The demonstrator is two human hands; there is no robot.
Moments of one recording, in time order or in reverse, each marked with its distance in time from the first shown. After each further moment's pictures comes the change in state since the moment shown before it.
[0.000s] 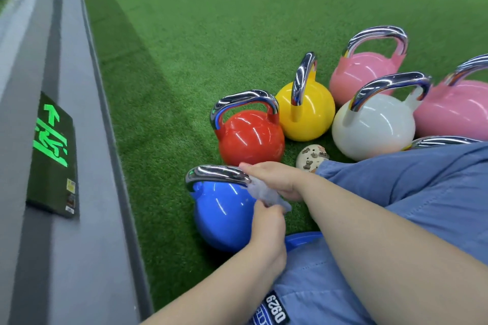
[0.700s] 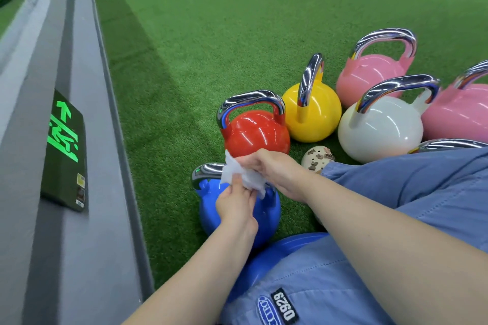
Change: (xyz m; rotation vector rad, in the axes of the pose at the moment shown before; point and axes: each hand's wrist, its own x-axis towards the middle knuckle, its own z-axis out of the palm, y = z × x) left_hand 0.037 0.028 -0.032 -0.572 0.192 0.068; right_hand -0.013 -0.017 0.012 0.175 0.116 -0.165
